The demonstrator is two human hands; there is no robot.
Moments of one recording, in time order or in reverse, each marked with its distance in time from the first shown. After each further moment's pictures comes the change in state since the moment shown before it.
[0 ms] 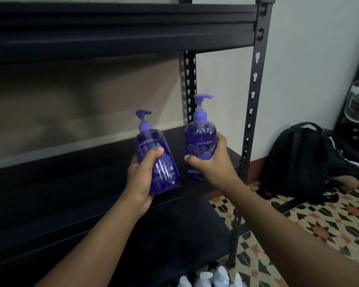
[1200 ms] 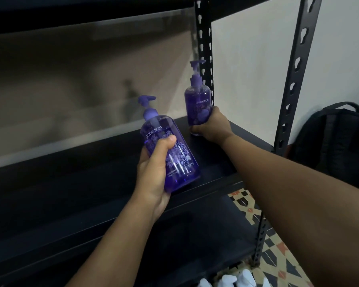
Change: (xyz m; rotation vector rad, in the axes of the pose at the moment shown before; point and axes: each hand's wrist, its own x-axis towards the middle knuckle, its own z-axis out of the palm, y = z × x) left_hand 0.023 -0.011 0.001 -0.085 0.028 -0.028; right_hand 0.143 0.036 0.046 -0.457 0.018 0.141
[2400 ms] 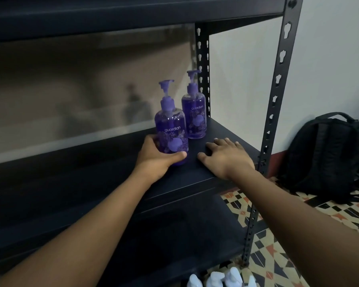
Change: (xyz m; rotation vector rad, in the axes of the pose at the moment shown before) left_hand 0.040 0.005 -0.004 0.876 0.035 0.230; right_hand -0.092 0.017 -0.045 -0.726 -0.278 -0.139
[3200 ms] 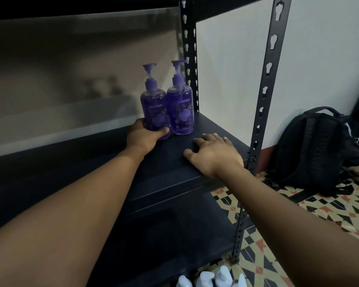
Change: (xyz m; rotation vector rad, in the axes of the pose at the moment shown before) left_hand 0.070 -0.008 0.022 0.113 0.089 -0.055; right_hand -0.004 -0.005 0.008 0.042 0.029 -0.012
